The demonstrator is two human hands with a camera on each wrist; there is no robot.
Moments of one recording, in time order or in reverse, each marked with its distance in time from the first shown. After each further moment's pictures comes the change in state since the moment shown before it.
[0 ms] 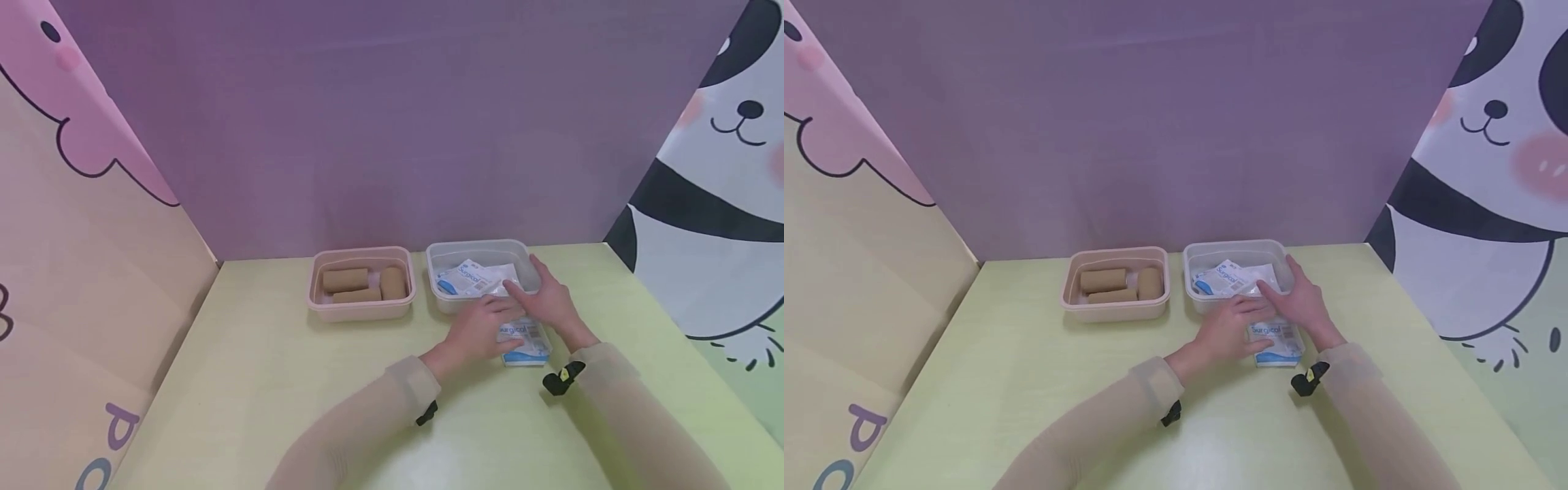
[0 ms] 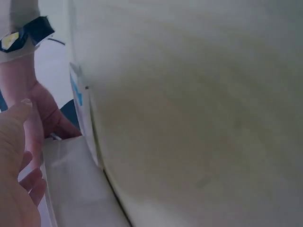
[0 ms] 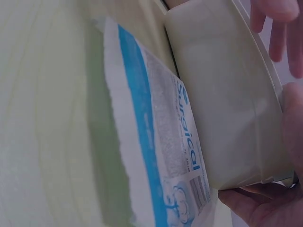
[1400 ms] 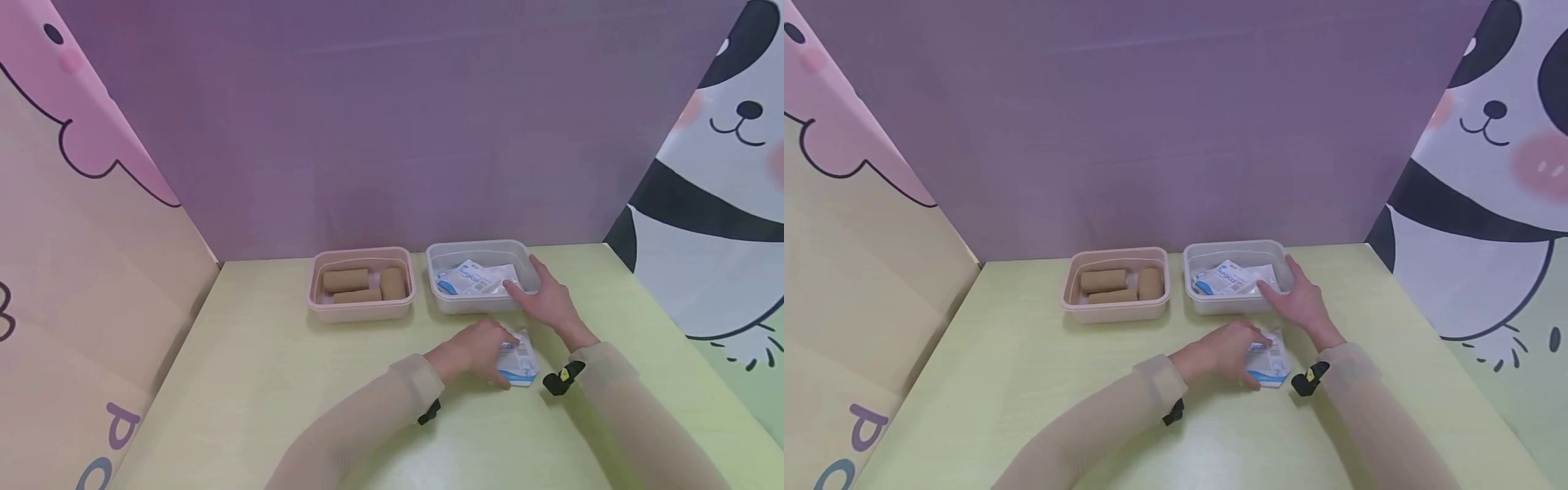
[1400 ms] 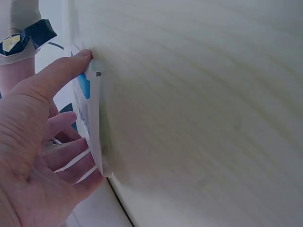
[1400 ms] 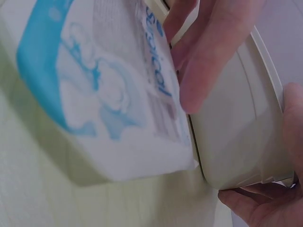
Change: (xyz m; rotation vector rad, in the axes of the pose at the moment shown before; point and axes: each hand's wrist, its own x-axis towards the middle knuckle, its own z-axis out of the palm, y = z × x) left_hand -0.003 0.009 0.008 -0.120 -0.441 -0.062; right_hand -0.001 -0.002 0.001 -0.013 0.047 -0.028
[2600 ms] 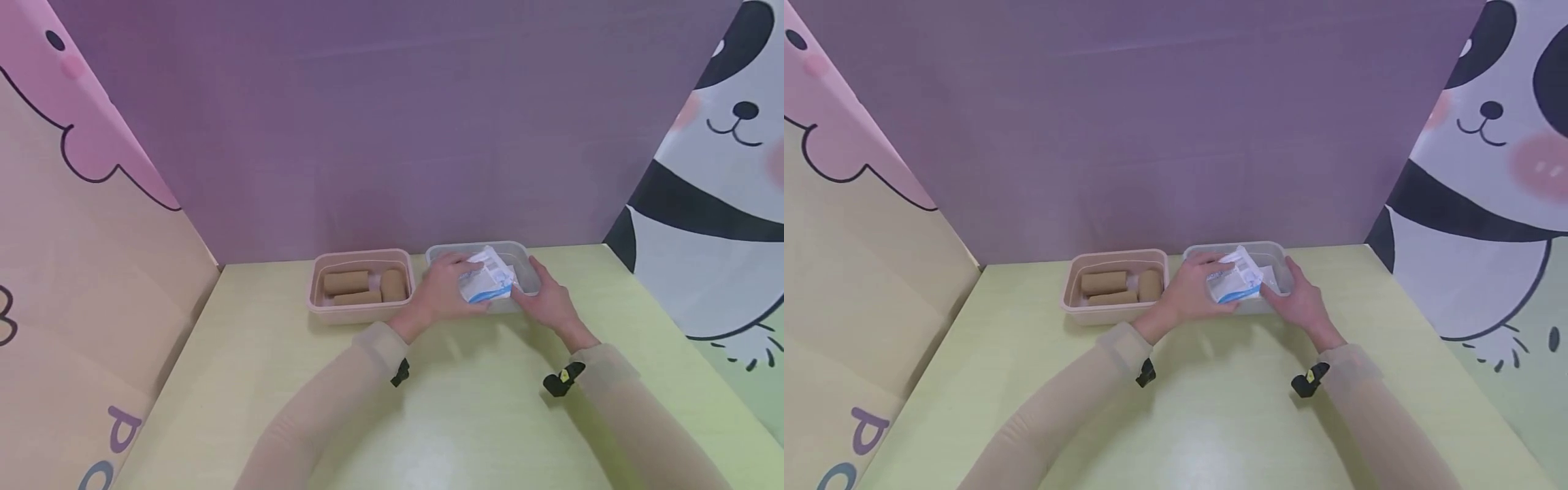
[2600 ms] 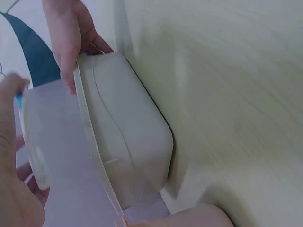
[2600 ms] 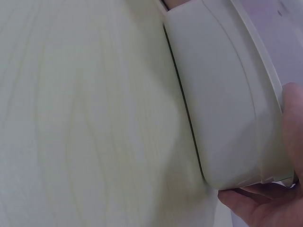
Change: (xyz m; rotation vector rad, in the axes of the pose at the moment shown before) left_hand -0.023 -0.063 -0.075 -0.143 0.517 -0.080; right_hand 0.001 0.004 -0.002 -0.017 -0.015 -0.001
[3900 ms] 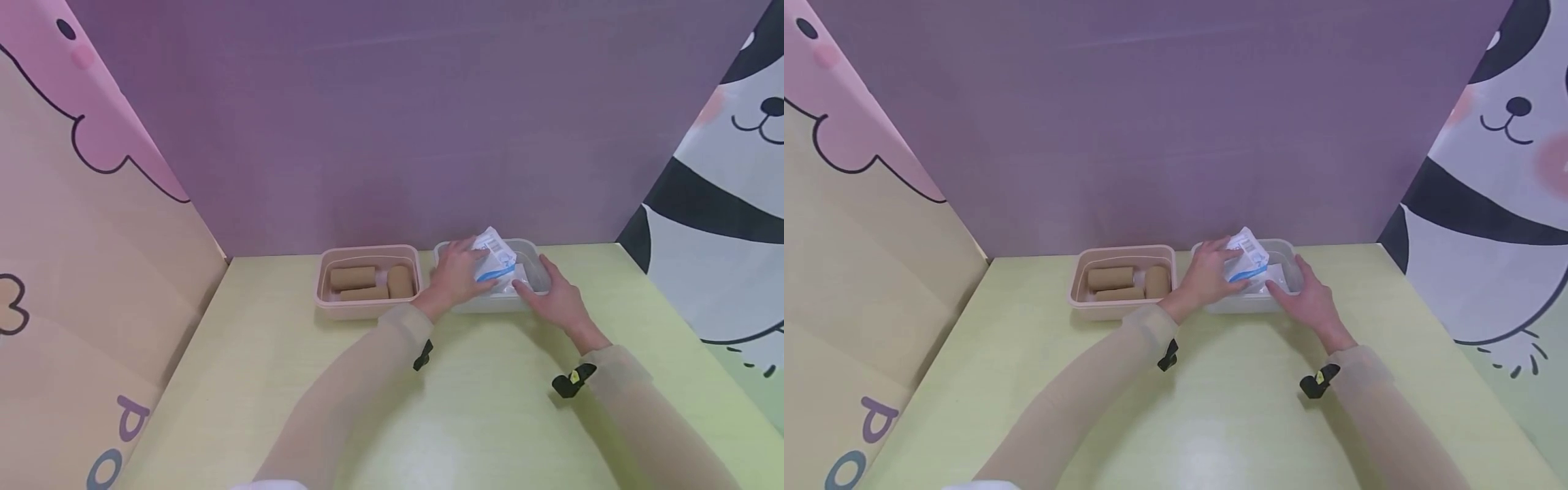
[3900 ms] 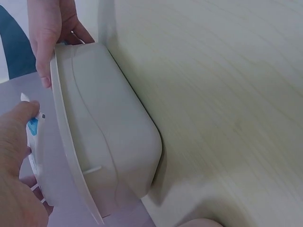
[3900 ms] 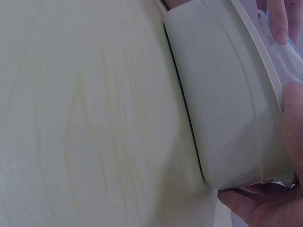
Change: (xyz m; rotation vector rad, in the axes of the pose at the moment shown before) left_hand 0.036 -0.011 0.023 0.151 -0.046 -0.172; right_hand 0.006 0.002 0.002 -0.003 -0.008 0.001
